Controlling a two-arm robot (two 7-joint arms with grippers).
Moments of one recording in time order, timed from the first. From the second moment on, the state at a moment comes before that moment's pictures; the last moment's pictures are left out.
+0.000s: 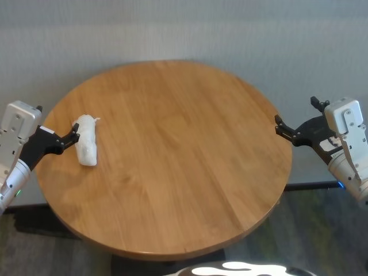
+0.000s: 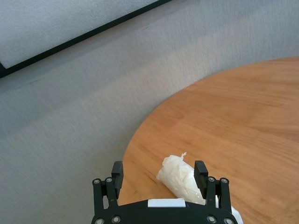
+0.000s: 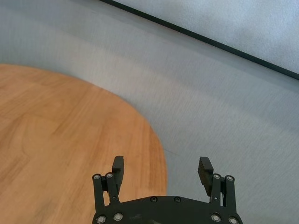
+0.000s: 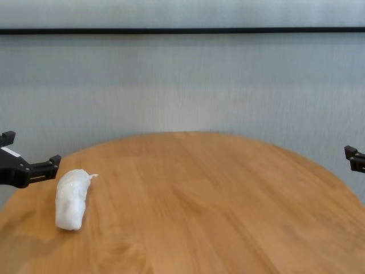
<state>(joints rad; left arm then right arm) -0.20 0.60 0.45 -1.41 -0.25 -0.12 0.03 0.20 0.60 -0.45 -1.41 0.25 -0.12 -0.03</state>
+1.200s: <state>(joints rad) -0.20 0.59 0.43 -1.42 -0.27 -0.09 -0.01 0.20 0.60 -0.45 -1.41 0.25 -0.12 -0.03</state>
